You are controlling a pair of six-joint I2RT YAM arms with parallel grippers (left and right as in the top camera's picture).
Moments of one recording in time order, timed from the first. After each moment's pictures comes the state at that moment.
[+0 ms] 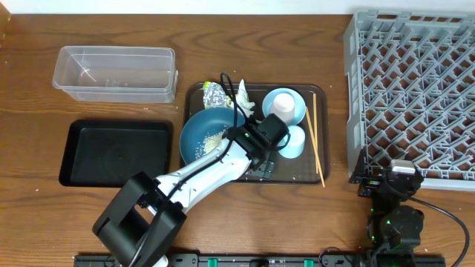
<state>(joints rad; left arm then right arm) -0.79 1.76 1.13 -0.78 -0.17 -0.48 0.01 0.07 0.01 -0.07 0.15 -0.03</state>
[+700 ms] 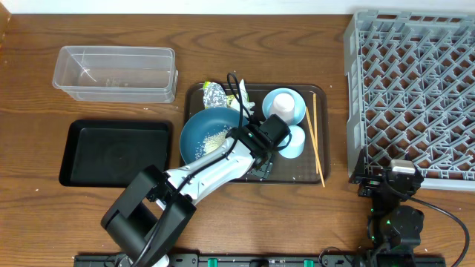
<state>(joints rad) -0.79 1.81 1.13 -0.74 -0.18 -0.41 0.01 0.07 0.01 -0.07 0.15 -0.03</state>
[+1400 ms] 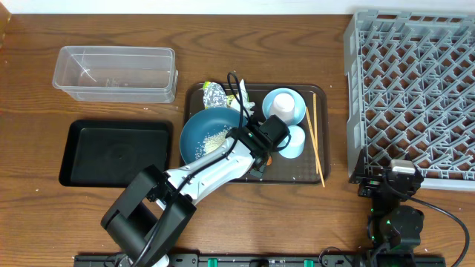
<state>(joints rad) -0.79 1.81 1.13 -0.76 -0.21 -0.40 0.01 0.07 0.01 -0.07 0.15 -0.03</state>
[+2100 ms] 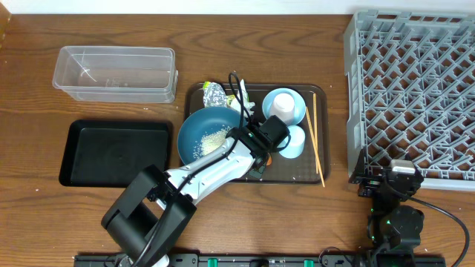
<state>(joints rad) -0.79 1.81 1.13 -0.77 -0.21 -0.38 0.01 0.07 0.01 -0.07 0.15 -0.03</state>
